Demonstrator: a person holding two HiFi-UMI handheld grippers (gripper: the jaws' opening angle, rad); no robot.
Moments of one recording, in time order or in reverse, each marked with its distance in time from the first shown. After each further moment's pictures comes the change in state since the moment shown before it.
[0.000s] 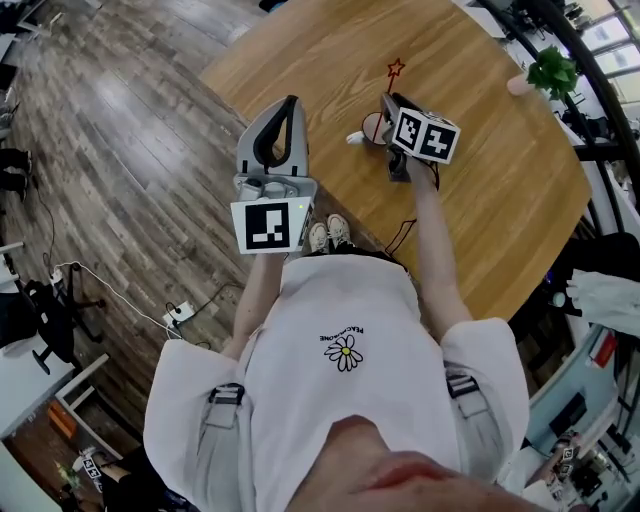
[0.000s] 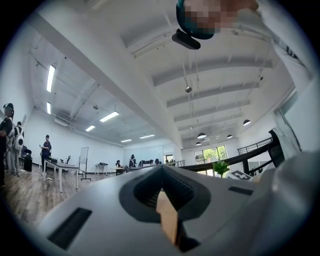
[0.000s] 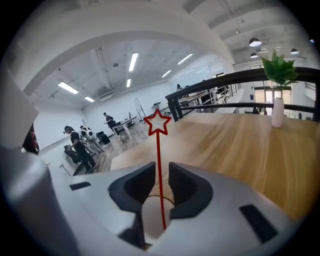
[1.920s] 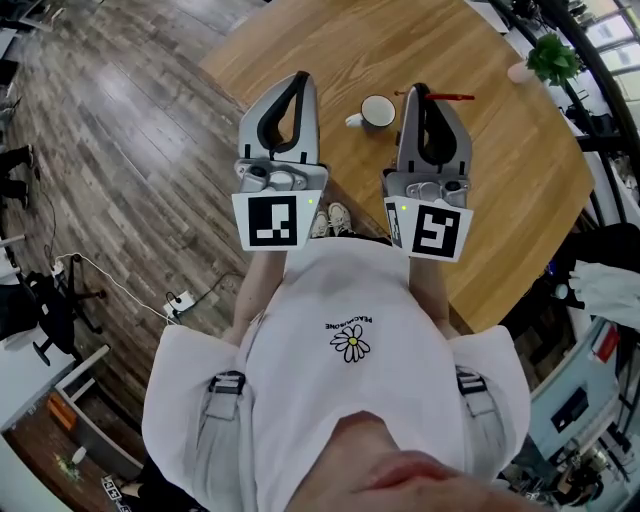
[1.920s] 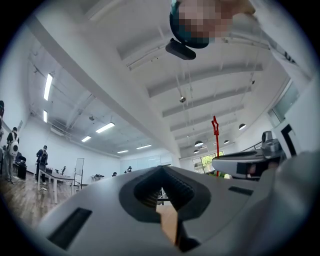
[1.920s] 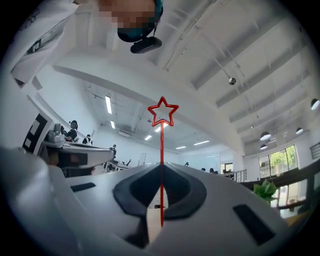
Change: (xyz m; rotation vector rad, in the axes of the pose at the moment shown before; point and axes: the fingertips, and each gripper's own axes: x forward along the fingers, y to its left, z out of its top) left arm -0.011 -0.025 0.049 0.038 -0.106 -0.030; right arm -0.239 0.153 0.117 -0.556 -0.890 -0.042
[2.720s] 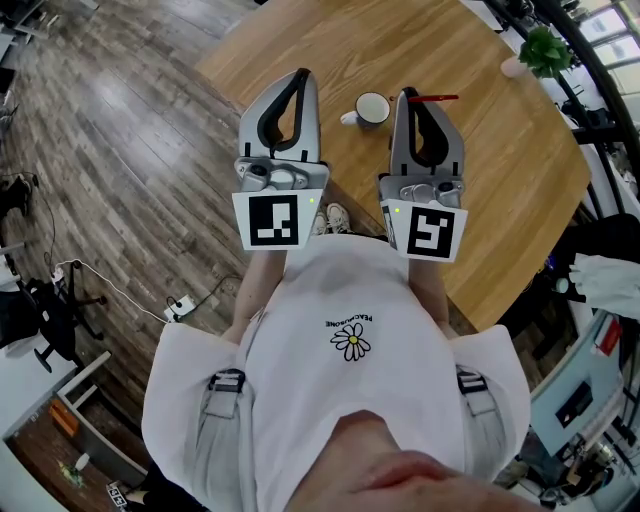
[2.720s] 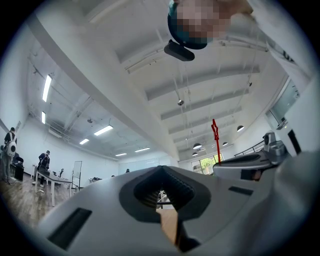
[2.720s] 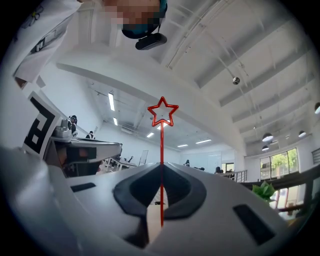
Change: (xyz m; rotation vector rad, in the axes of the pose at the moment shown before) left arm -0.003 -0.011 0.009 0.001 -0.025 -0.018; right arm -0.014 0.008 0.000 -0.028 0.029 0.025
